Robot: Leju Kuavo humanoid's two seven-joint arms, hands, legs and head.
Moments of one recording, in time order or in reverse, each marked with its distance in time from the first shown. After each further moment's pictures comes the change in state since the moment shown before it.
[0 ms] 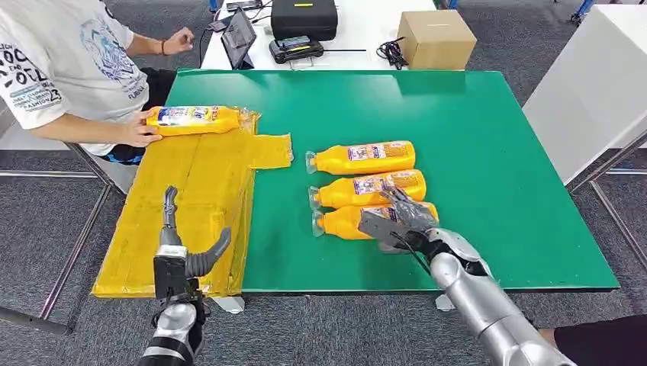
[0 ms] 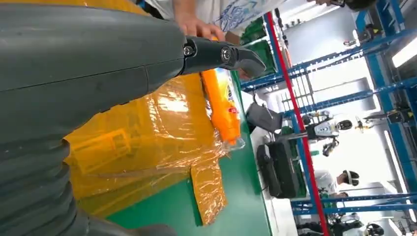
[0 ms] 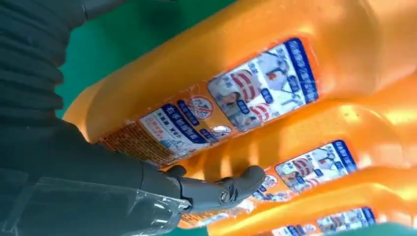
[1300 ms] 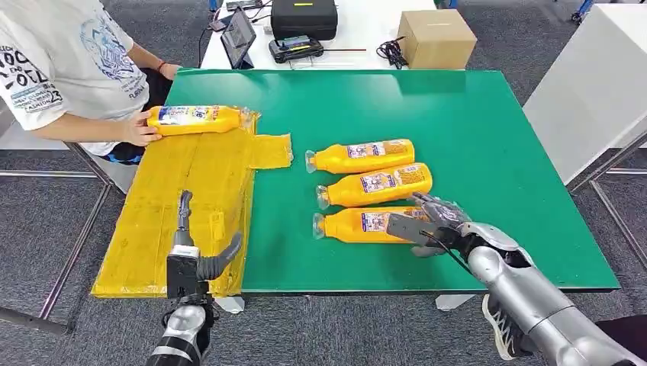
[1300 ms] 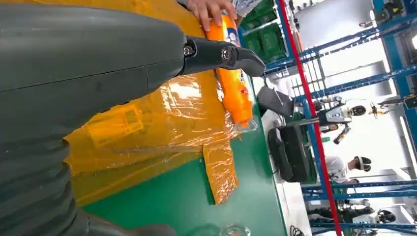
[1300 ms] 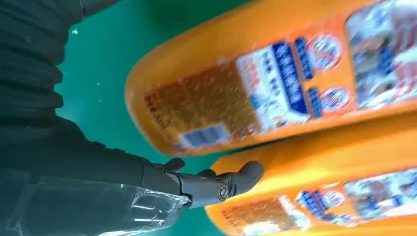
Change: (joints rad) left arm -0.015 -0.009 -0.035 0.072 0.021 -0.003 0.000; right arm -0.039 -0.233 0.169 -0.124 -0.153 0.060 0.076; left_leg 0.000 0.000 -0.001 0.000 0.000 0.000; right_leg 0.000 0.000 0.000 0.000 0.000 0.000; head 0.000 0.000
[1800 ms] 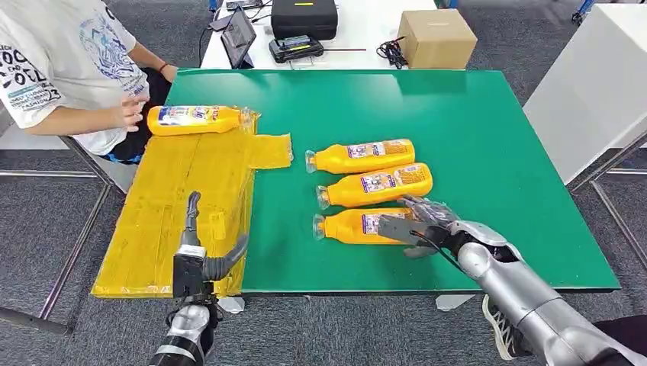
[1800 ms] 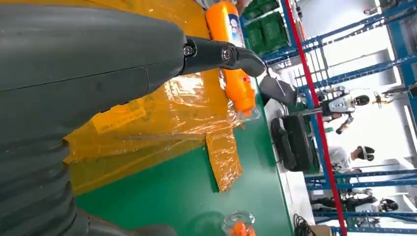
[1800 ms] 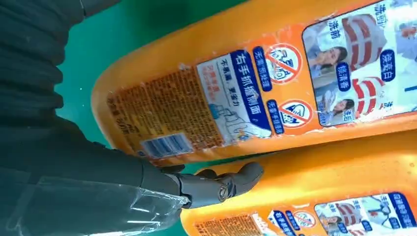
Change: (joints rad) left arm -0.009 -0.003 -0.019 0.032 0.004 -0.012 0.000; right arm -0.047 0.040 0.055 0.076 0.000 0.007 -0.004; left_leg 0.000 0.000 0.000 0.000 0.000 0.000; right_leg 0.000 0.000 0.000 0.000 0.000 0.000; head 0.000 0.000
